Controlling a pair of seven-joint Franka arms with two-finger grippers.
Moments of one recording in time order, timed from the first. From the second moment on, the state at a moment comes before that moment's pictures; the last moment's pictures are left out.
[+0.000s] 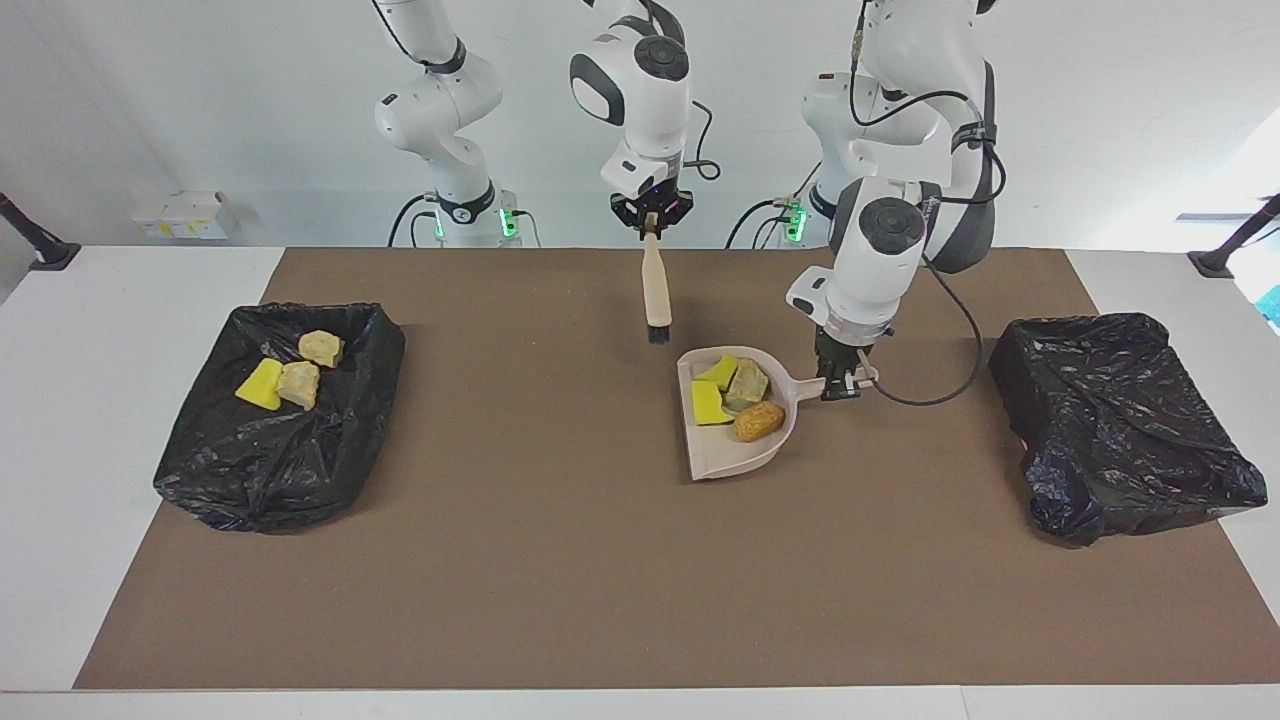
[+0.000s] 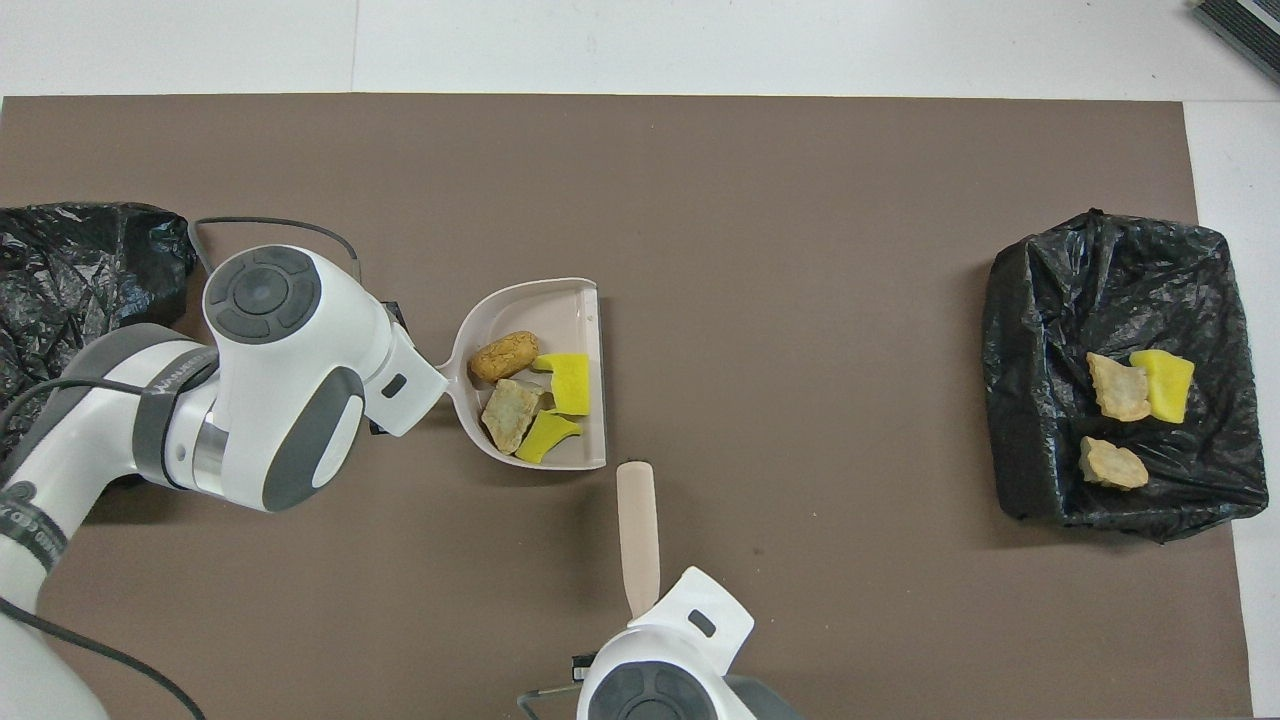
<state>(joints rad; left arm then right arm) -0.36 0.14 0.02 -1.98 0.04 2.07 1.21 0.81 -0.12 0.11 -2.24 0.13 2.03 0.81</state>
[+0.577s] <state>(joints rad) -0.16 0.14 0.02 -1.81 -0.03 1.86 1.40 0.89 0.04 0.11 -2.25 0.13 2.16 0.89</state>
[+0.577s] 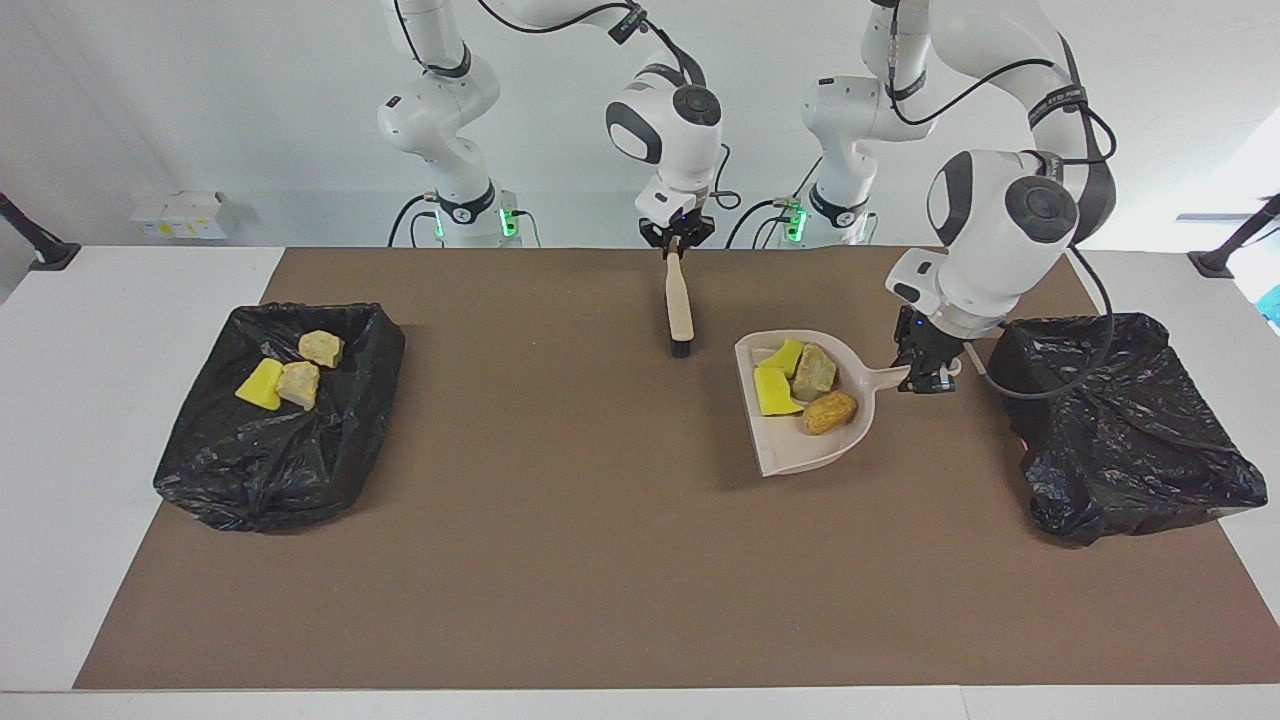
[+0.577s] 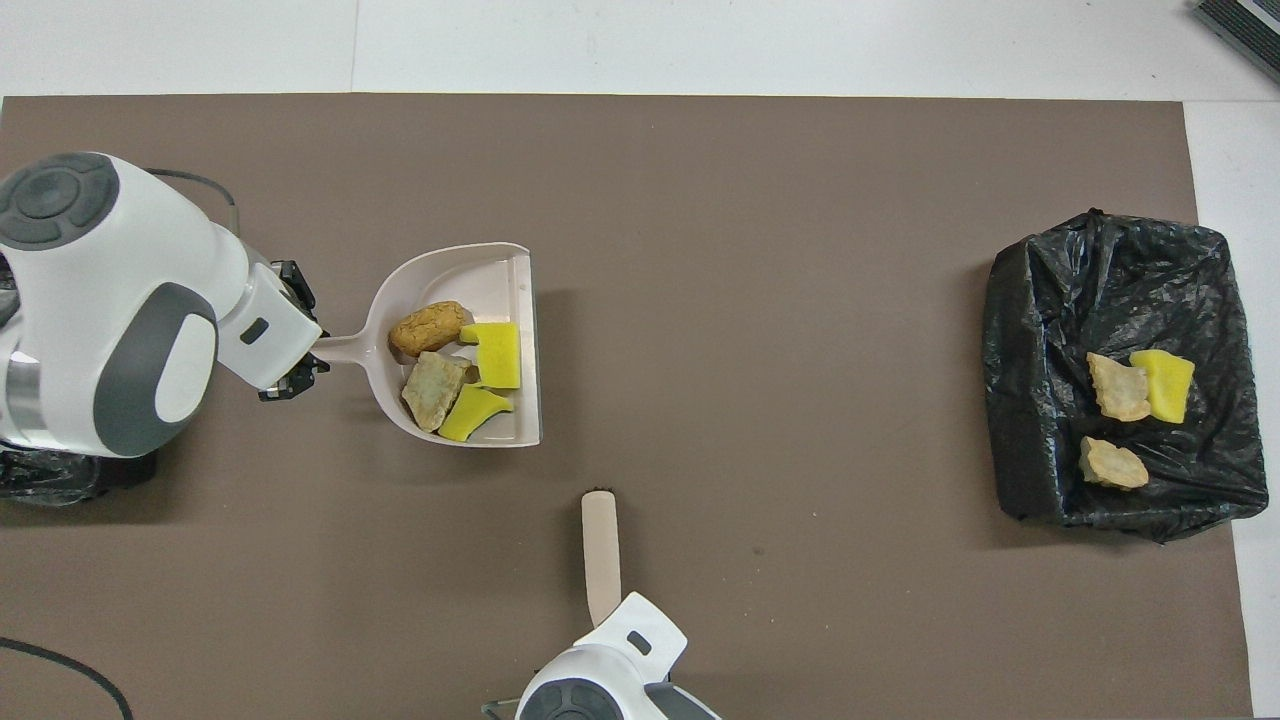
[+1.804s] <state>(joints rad) 0.36 0.23 0.01 -1.54 -0.05 1.71 1.79 0.54 -0.03 0.08 -1.79 0.11 1.61 0.45</state>
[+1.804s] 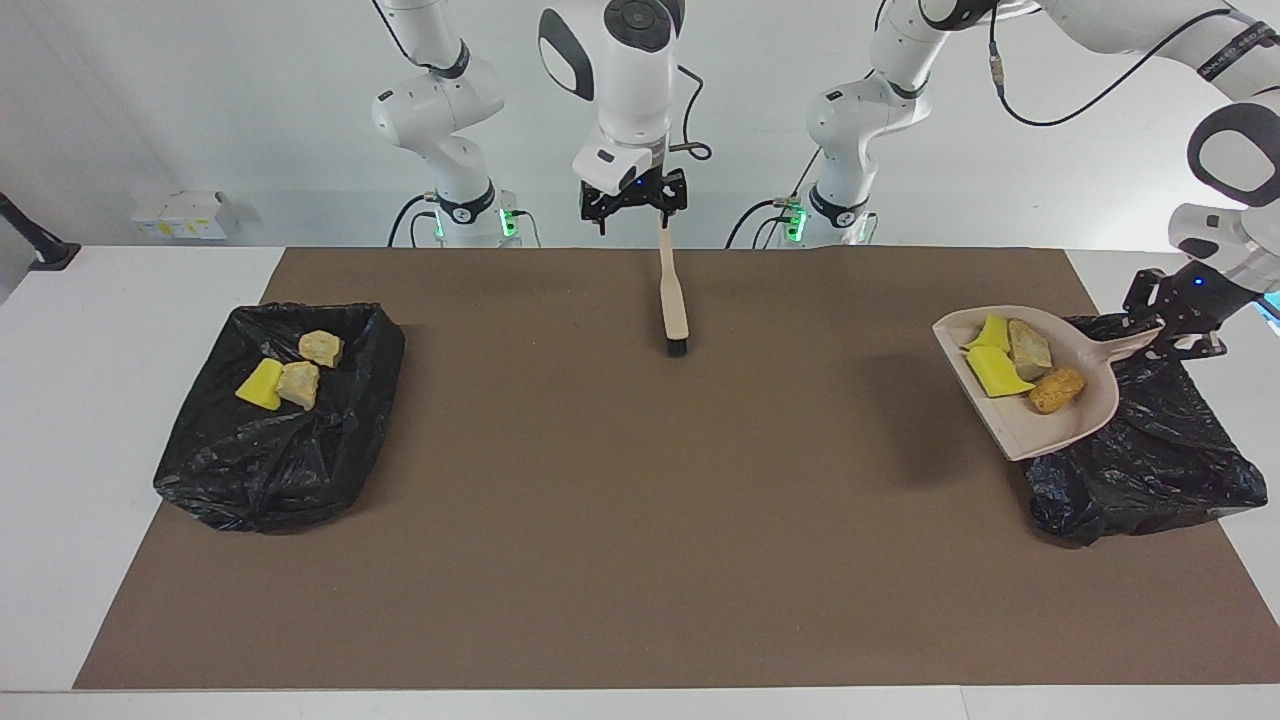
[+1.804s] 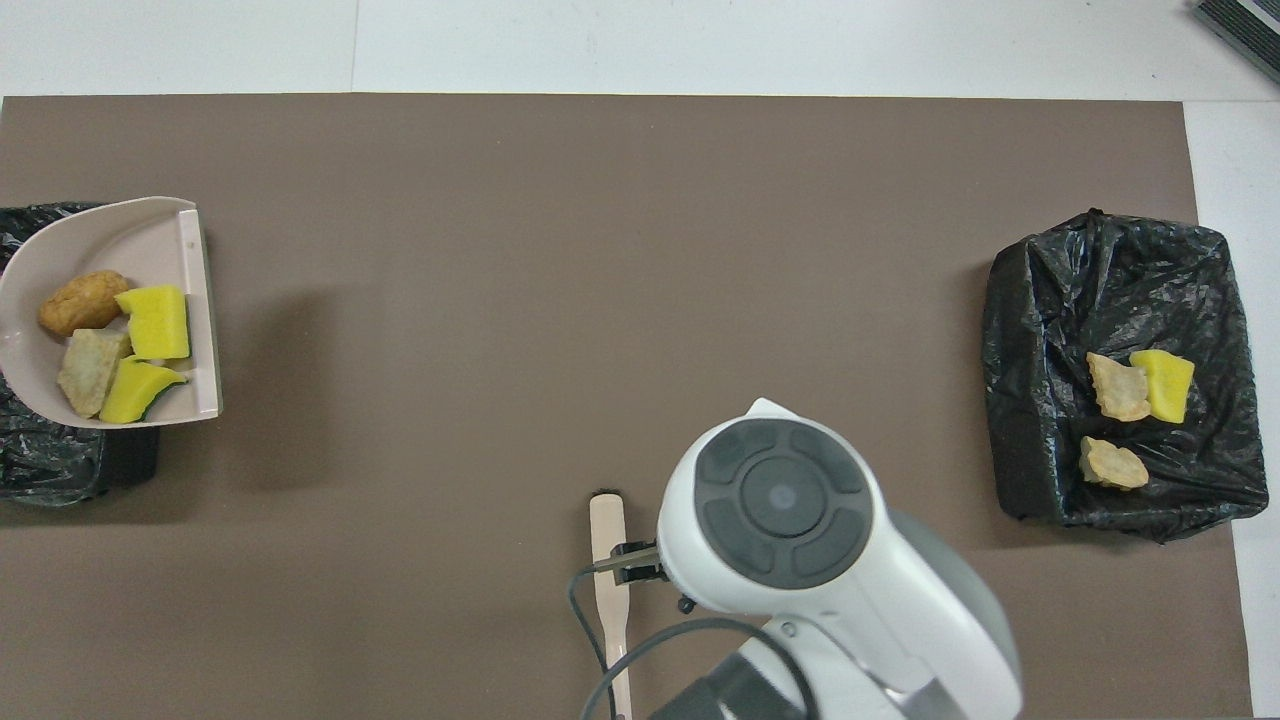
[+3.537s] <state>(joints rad) 0.43 0.27 0.02 -1.42 0.48 1.89 1.81 -0.11 -0.03 0.04 -1.63 -0.06 1.56 -0.28</state>
